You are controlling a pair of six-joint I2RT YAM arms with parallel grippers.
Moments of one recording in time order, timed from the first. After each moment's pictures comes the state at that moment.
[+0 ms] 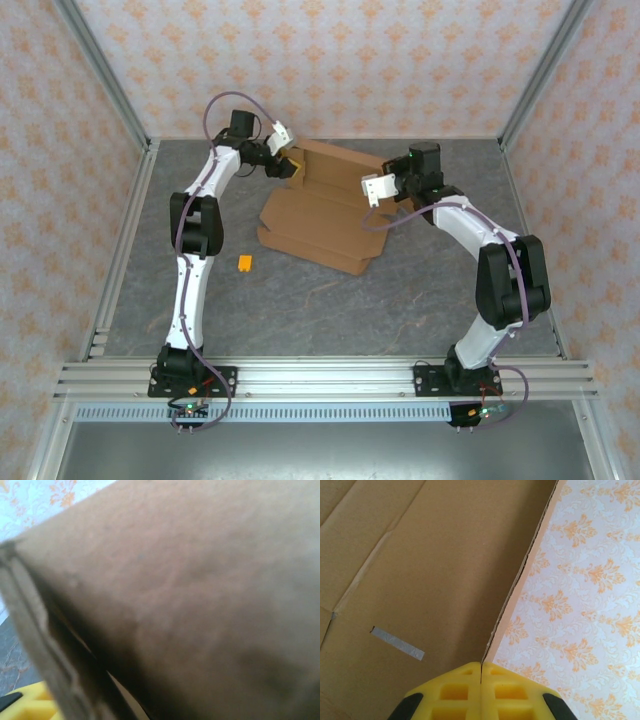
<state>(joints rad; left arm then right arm) -0.07 2.62 2.41 -0.68 0.85 0.76 0.25 1.69 1.20 -0.03 -0.16 -1.74</state>
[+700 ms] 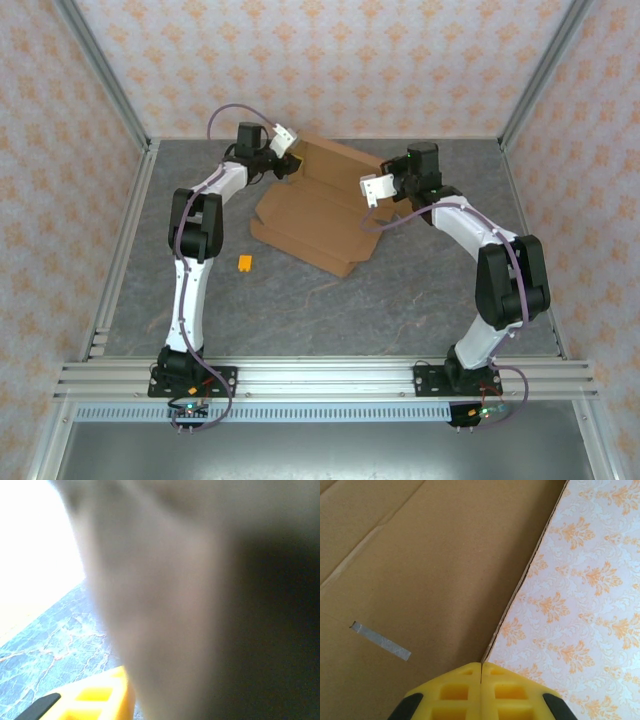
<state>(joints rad) -0.11 2.49 1.99 -0.09 0.63 0.40 0.26 1.69 1.20 -0.02 -0.15 -1.75</state>
